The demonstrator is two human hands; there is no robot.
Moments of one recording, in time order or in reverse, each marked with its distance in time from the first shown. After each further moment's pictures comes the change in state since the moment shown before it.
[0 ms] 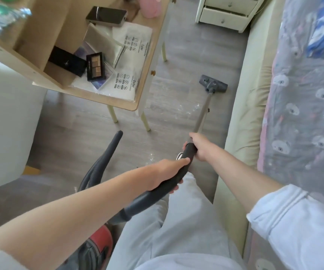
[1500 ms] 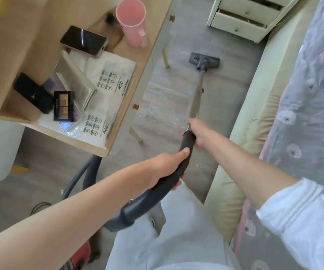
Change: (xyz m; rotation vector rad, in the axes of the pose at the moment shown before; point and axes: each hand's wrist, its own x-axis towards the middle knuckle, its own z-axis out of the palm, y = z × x) left_hand 0.038 0.234 -0.015 -0.186 0.026 -0.033; right_hand 0.066 -0.248 0.010 -0.217 -0.070 -0.021
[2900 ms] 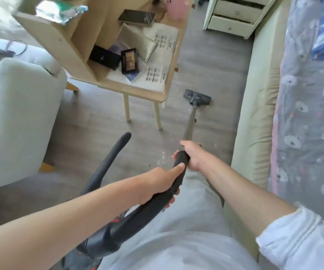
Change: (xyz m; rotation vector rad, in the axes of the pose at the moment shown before) left_hand -0.141 -0.320 -0.115 0.219 -0.008 0.064; right_hand -0.144 0.315 0.175 0.226 -0.052 0.055
